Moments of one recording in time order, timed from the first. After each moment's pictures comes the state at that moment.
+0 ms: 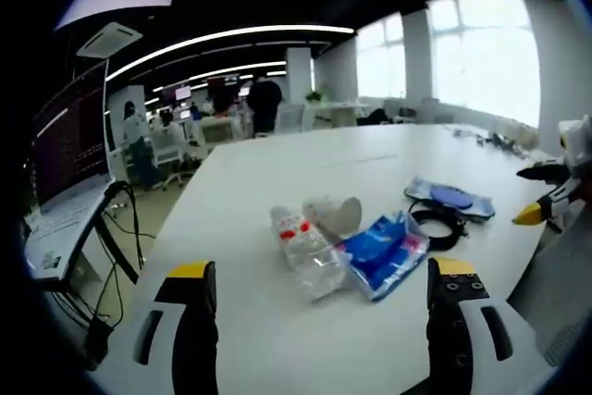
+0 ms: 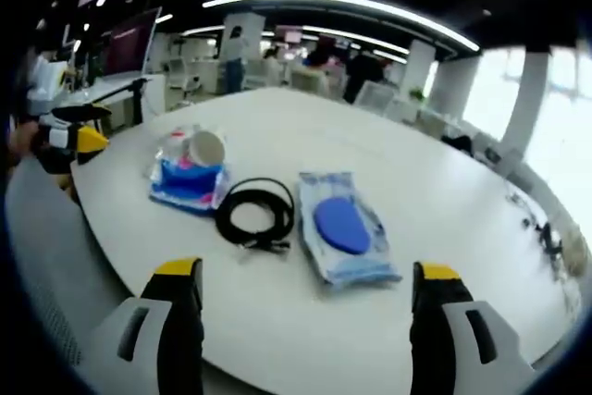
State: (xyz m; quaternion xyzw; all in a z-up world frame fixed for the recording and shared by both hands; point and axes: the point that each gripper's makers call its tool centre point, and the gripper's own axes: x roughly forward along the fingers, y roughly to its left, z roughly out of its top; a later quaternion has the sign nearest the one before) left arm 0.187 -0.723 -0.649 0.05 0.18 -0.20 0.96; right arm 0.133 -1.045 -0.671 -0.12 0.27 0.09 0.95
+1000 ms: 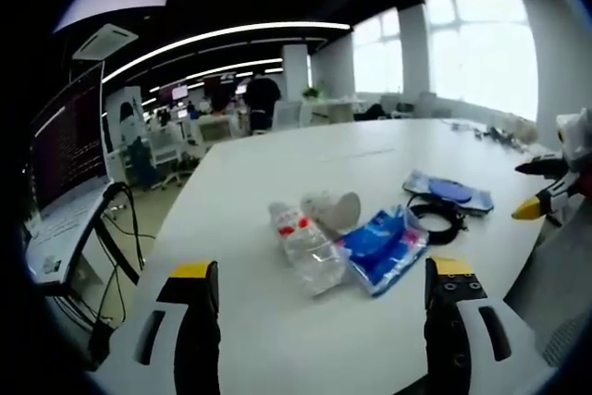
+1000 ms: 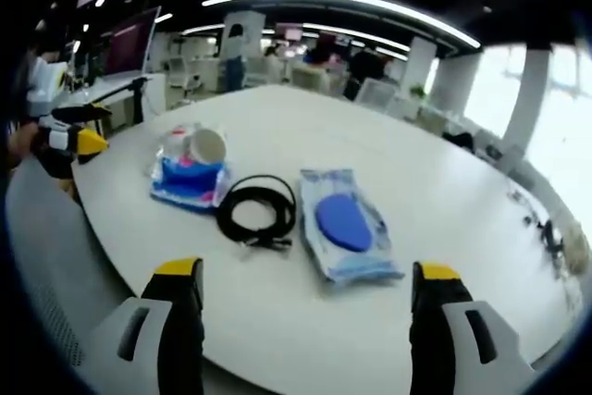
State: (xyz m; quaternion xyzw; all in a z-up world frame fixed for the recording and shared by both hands) left arm 0.185 -0.722 -0.652 0.06 0.19 -0.21 0.96; right arm 0.132 -1.045 -0.674 -0.12 0.28 0.09 0.95
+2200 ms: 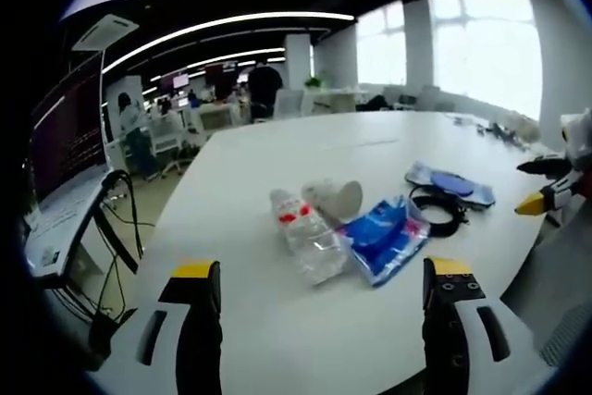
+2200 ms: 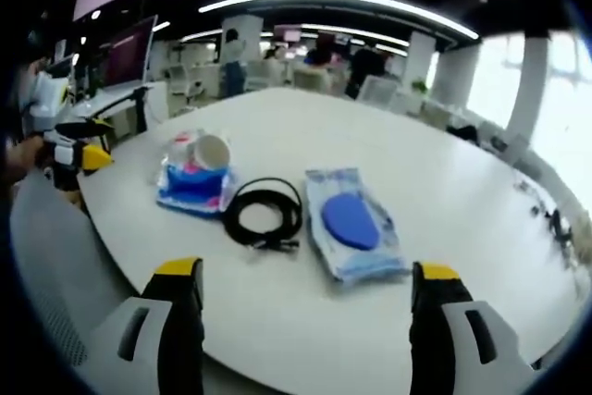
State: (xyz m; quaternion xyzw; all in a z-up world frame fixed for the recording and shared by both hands) left arm 0.183 -0.717 -0.661 0.07 0.22 -0.20 0.95; right arm 0.133 -1.045 -0.676 -0.09 0.28 0.10 0.95
